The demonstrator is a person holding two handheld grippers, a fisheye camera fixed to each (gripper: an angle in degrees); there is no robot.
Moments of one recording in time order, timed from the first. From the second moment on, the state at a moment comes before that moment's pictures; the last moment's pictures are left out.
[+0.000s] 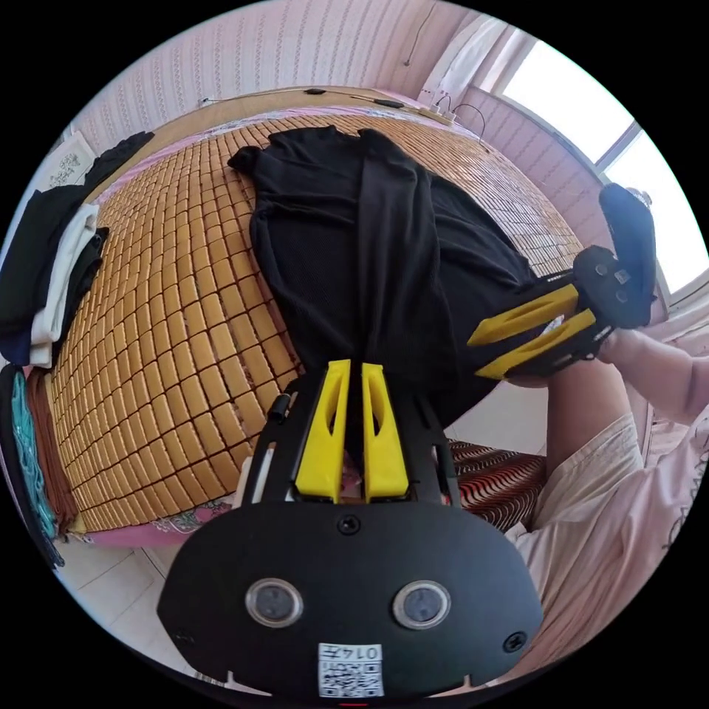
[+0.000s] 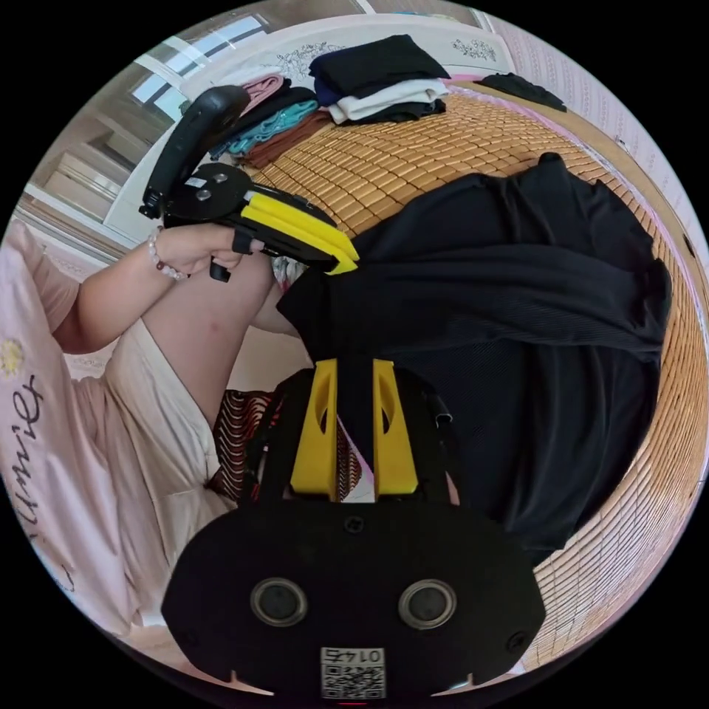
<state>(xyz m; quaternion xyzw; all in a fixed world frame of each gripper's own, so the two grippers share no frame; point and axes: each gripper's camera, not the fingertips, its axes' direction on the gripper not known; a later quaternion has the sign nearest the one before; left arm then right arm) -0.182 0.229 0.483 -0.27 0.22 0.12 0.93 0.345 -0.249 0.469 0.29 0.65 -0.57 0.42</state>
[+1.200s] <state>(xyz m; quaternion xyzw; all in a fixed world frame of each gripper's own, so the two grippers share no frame) -0.269 -0.035 0.697 -0.12 0.35 -0.06 0.93 0.130 -0.034 0.135 0.57 0.38 -0.60 0.41</state>
